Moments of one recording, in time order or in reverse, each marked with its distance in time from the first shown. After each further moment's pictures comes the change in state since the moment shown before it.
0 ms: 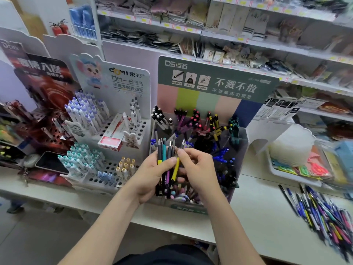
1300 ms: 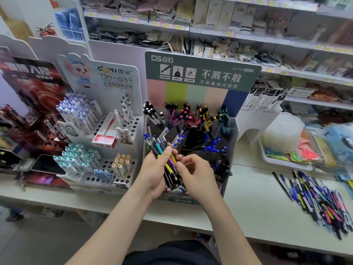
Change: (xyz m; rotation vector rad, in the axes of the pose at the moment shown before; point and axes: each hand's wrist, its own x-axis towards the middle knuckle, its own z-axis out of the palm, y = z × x) left_hand -0.001 -0.016 0.035 -0.283 0.202 -0.026; right_hand -0.036 0.028 -0.018 -0.312 0.096 -0.029
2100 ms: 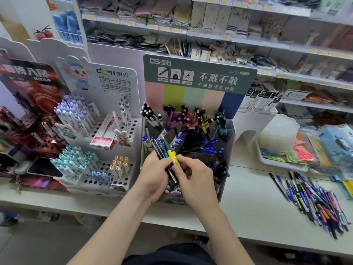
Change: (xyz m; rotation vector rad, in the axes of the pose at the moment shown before) left_hand -0.004 -0.002 0.004 0.126 -0.001 0.010; right_hand -0.011 0.002 0.006 -0.190 0.139 -0.302
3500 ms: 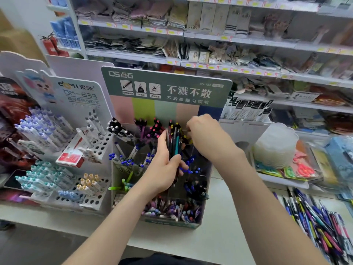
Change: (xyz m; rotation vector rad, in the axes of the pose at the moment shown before) left_hand 0.060 0.004 0.109 0.691 -0.118 0.293; right_hand 0.199 0.040 -0.113 -0.740 -0.302 -0.275
